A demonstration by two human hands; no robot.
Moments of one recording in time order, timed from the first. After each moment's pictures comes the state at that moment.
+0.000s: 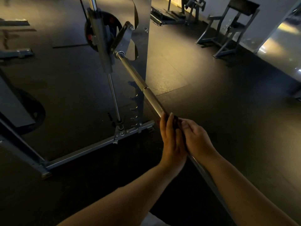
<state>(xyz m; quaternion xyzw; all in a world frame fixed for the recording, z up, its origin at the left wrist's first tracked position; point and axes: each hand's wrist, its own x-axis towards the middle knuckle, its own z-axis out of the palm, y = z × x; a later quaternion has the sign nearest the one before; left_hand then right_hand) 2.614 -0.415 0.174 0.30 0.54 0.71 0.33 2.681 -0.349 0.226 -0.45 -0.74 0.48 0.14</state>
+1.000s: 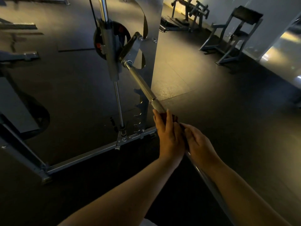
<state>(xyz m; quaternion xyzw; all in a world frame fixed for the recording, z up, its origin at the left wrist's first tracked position) 2.563 -0.378 0.176 0.30 0.60 0.69 0.27 2.656 -0.339 0.226 -0.43 -0.76 0.47 0.14</state>
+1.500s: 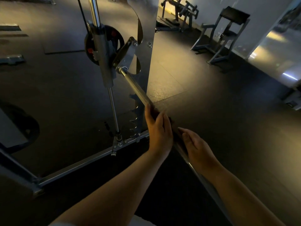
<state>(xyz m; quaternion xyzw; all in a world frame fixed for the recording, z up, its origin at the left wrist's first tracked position) 2.501 -0.350 0.176 0.32 0.60 0.70 0.23 2.633 -0.325 0.225 -0.46 -0.76 0.44 0.12</state>
